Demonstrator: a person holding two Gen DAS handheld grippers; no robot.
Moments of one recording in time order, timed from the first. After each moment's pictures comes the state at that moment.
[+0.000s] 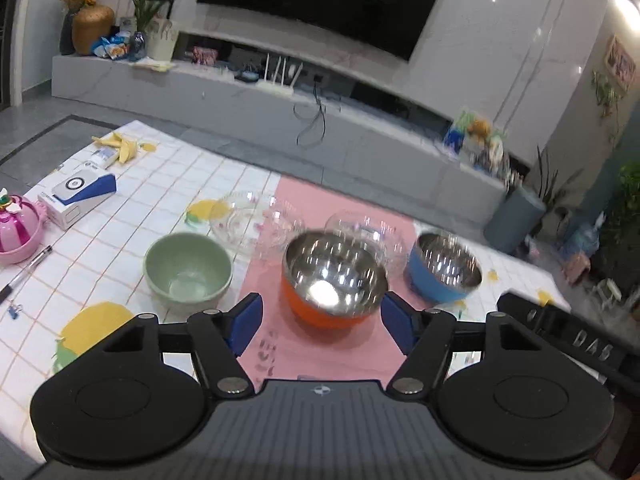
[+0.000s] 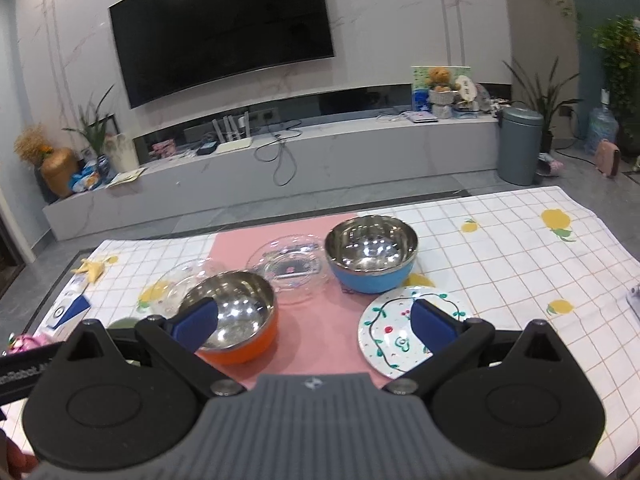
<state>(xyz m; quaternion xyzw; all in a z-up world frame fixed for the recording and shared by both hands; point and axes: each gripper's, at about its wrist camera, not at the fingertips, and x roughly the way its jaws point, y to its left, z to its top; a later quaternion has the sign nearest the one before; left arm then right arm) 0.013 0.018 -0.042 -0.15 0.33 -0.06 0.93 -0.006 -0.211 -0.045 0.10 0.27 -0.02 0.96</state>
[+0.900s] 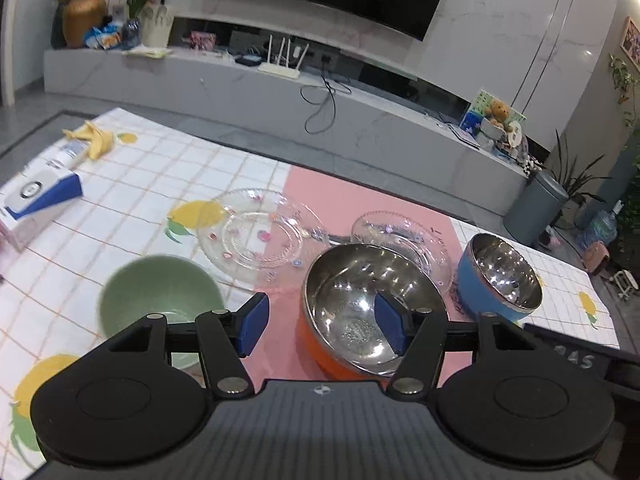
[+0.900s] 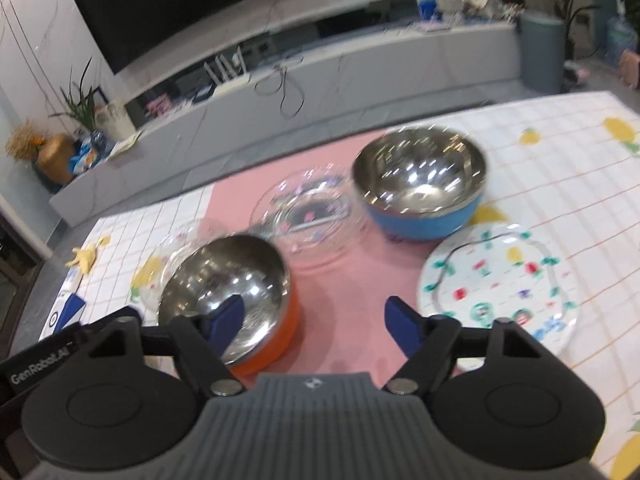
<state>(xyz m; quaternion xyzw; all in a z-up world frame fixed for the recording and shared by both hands) 0.105 0.016 -0.095 -0.13 0.36 -0.06 0.92 0.106 -0.201 -0.117 0.18 0.38 0.01 0.91</state>
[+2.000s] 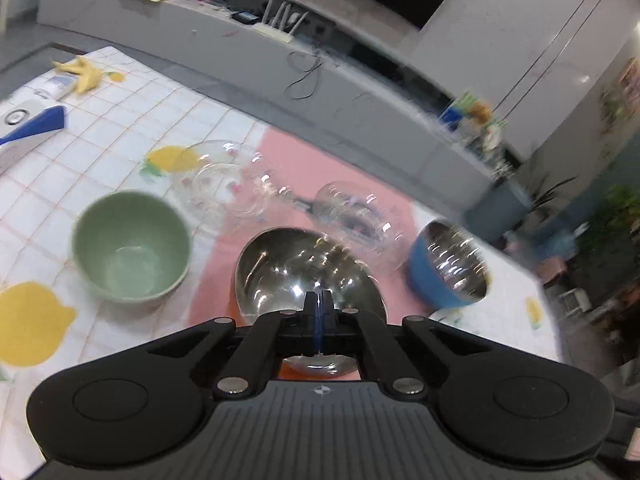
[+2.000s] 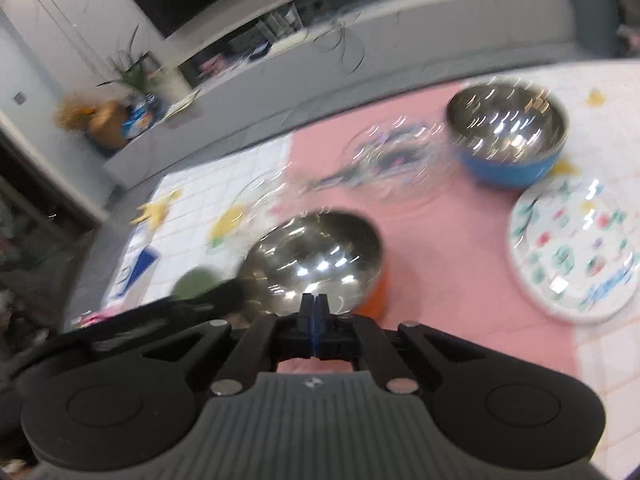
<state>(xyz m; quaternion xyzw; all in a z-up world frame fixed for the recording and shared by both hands) 0.087 0.020 -0.086 -0.20 0.40 -0.08 0.89 0.087 -0.165 -0.101 0.21 0.44 0.11 0.87</state>
